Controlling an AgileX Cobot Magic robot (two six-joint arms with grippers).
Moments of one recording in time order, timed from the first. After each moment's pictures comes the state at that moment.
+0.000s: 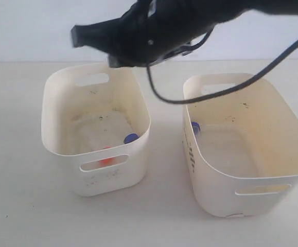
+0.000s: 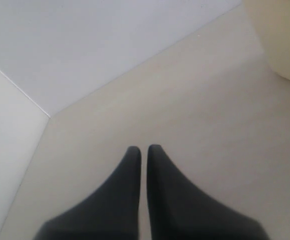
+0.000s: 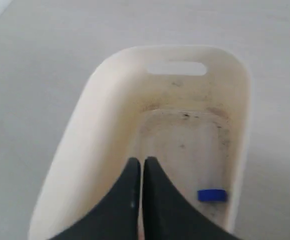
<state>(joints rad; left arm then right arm) -0.01 0.00 0.00 0.34 0.33 0.21 0.65 1.63 -1.33 0.08 0.46 0.35</state>
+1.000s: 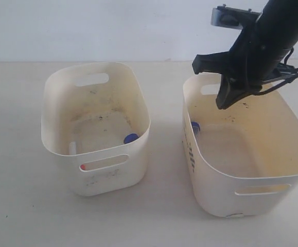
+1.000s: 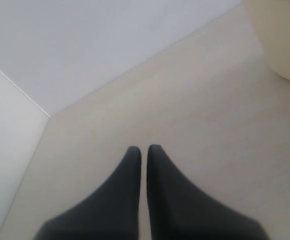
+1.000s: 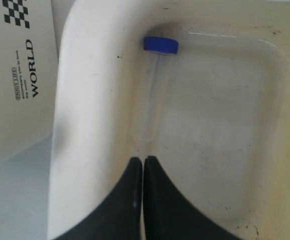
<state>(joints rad) -0.01 0.00 0.00 0.34 0.33 0.21 0.22 1.68 -1.33 0.26 1.07 0.04</state>
